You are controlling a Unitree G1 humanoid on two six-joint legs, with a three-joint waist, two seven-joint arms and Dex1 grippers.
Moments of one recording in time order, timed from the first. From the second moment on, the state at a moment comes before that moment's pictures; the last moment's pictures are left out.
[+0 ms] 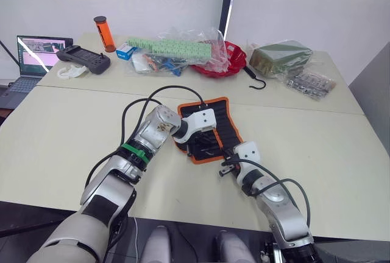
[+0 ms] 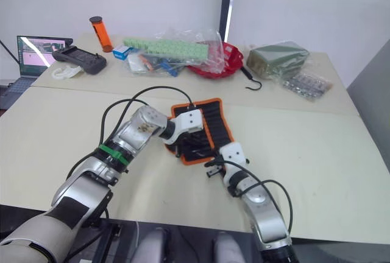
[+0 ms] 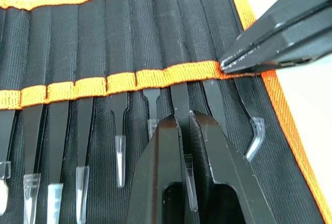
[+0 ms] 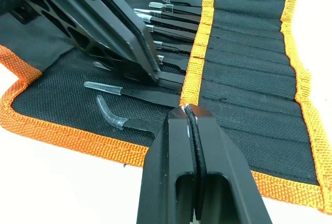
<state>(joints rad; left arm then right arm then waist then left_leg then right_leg) -0.95 0.27 -0.47 0.57 0.08 0.37 -1.12 -0.01 -0.19 0.18 -0.25 0.06 0.34 0.28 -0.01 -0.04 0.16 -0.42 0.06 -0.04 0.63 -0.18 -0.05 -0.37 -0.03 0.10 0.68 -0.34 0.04</state>
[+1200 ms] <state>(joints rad) -0.72 0.60 -0.01 0.17 -0.17 0.61 -1.11 -0.11 -0.31 0.08 -0.31 0.17 0.45 0.43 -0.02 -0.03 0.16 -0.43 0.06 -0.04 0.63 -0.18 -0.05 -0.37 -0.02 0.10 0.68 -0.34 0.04</state>
